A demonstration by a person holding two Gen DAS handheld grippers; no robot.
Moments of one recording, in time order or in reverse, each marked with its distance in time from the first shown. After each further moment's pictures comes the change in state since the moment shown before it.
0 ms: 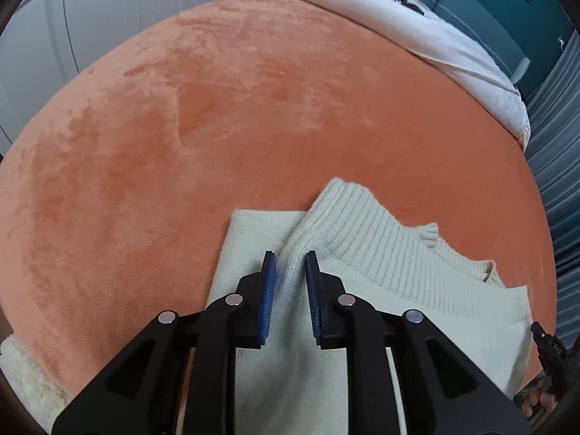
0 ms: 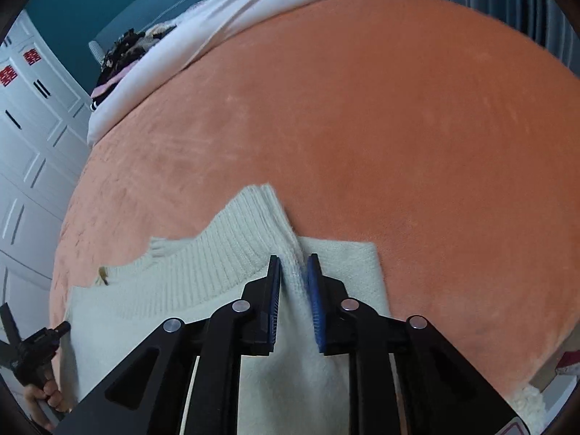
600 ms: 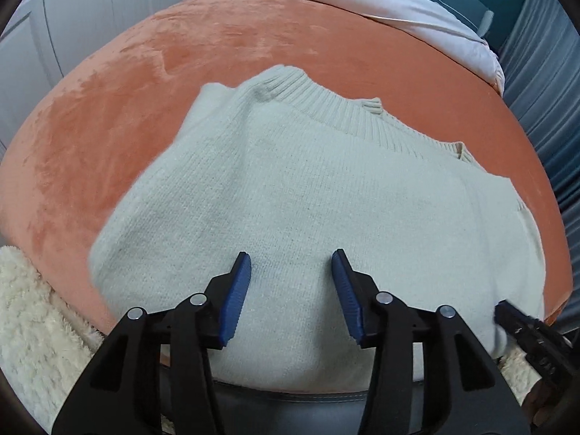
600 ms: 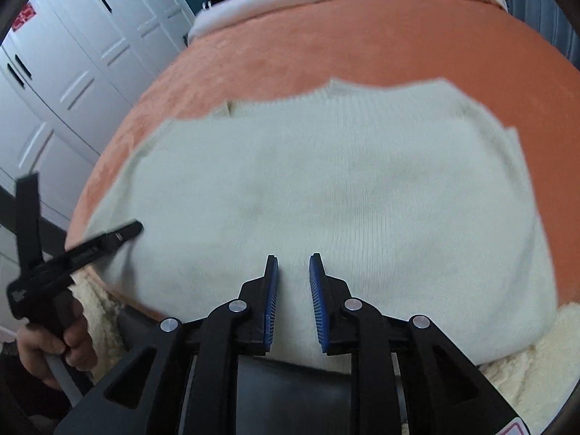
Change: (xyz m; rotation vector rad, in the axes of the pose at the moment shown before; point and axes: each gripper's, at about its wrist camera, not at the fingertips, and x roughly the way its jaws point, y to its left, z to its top) left arm -0.035 -0.031 -0.127 0.185 0.036 0.006; right arm -0.012 0.070 -0.145 -0.299 0.290 0.198
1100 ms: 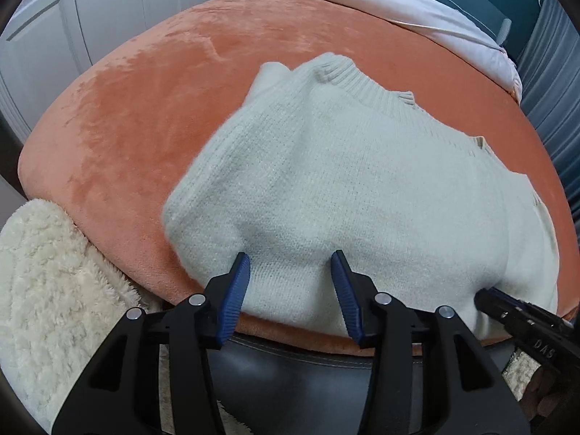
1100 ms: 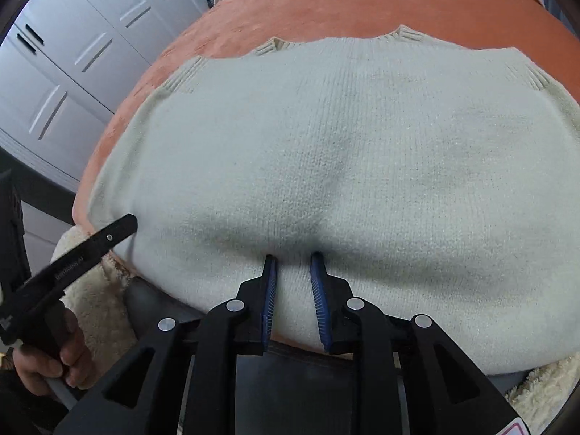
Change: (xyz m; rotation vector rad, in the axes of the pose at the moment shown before) left arm -0.018 0.034 -0.031 -0.077 -0.006 0.059; right arm 0.003 0.059 0.009 -0.049 0.080 0.080
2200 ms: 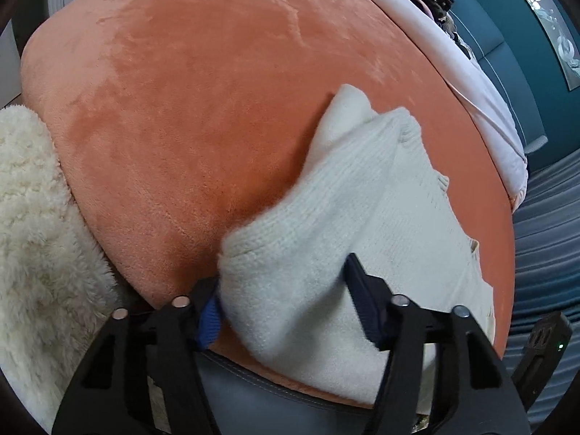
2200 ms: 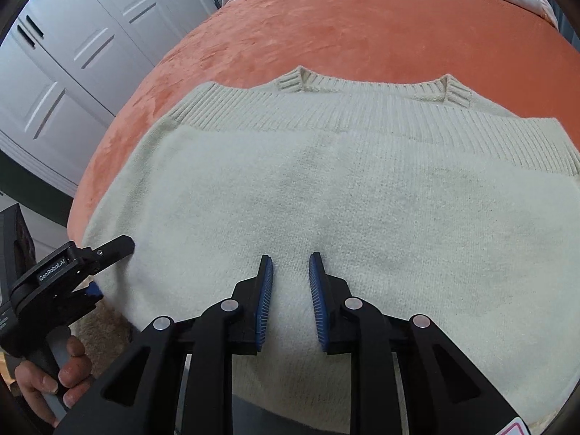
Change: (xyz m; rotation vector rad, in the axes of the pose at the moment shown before) left arm 0.023 0.061 0.027 -0.475 0.057 -0.162; right arm 0.044 0.030 0.064 -0.062 -0.011 -0.009
